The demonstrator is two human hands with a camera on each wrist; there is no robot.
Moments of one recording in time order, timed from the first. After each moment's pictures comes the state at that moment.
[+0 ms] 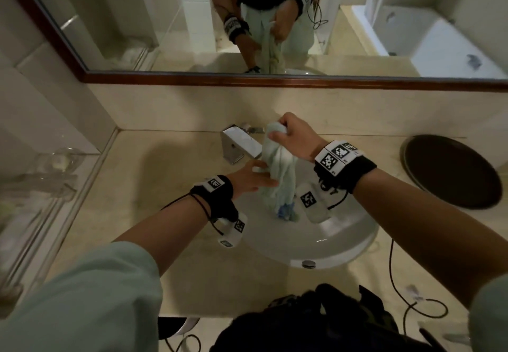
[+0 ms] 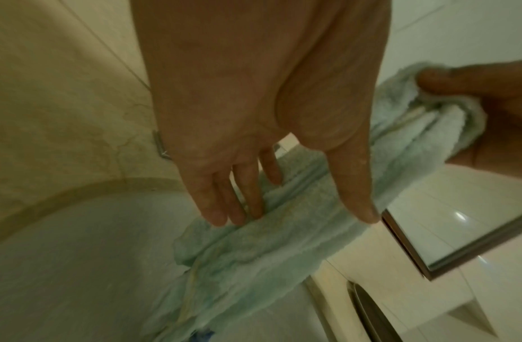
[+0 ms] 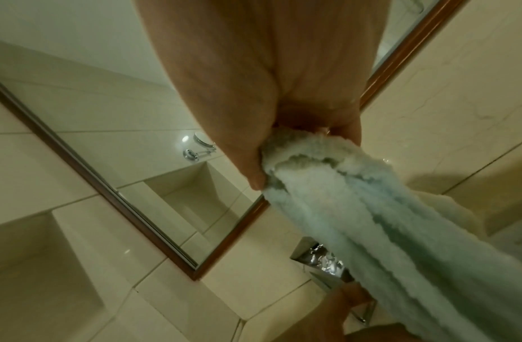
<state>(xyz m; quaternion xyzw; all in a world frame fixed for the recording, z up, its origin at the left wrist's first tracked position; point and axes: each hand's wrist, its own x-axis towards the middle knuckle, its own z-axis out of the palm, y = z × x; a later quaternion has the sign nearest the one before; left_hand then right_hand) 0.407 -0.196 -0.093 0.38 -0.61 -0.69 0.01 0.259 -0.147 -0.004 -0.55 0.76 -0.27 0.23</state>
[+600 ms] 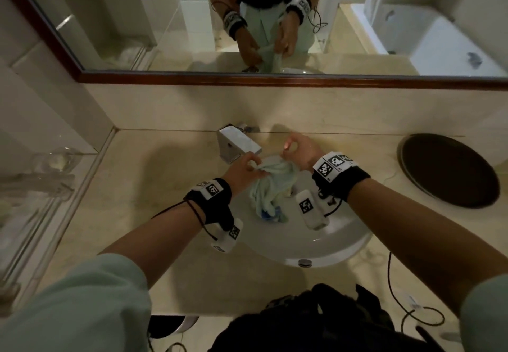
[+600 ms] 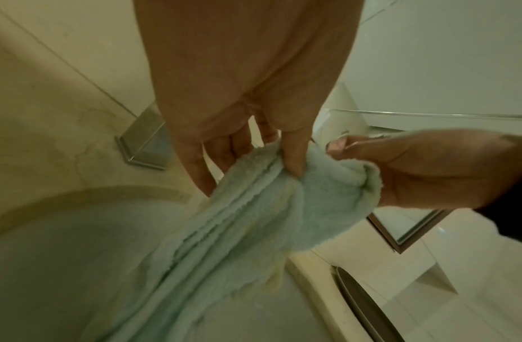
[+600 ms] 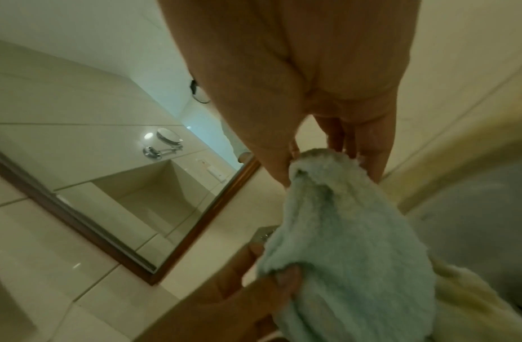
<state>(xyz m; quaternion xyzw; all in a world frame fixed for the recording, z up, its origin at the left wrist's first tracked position) 0.404 -0.196 -0.098 0.41 -0.71 -0.56 0.10 0.237 -0.130 -0.047 -0.44 0.81 -0.26 0.29</state>
